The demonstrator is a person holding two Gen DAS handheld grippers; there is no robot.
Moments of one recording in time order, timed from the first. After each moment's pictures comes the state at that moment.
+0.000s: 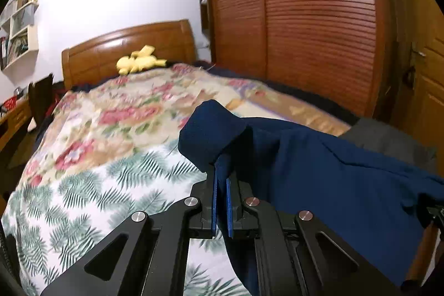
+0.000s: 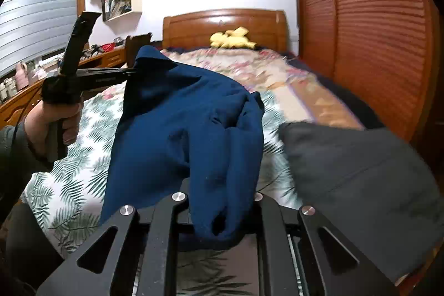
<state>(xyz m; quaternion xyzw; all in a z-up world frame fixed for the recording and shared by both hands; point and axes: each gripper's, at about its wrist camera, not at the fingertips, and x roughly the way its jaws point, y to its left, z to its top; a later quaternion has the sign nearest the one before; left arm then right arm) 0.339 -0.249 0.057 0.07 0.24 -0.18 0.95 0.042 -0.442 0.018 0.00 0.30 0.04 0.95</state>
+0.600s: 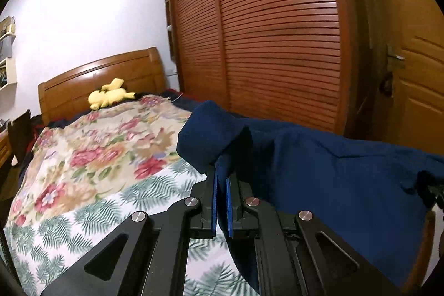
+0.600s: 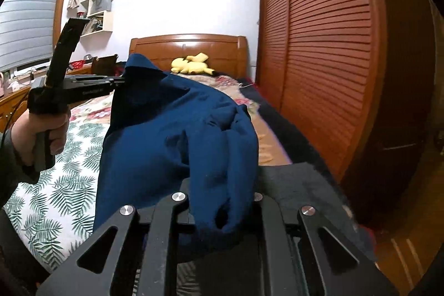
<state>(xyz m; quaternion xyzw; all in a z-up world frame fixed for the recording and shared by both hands) 0.327 -0.322 0.088 0.09 0.18 -0.23 0.95 0.012 -0.539 0.083 -0.03 0.25 -0.05 0.97</state>
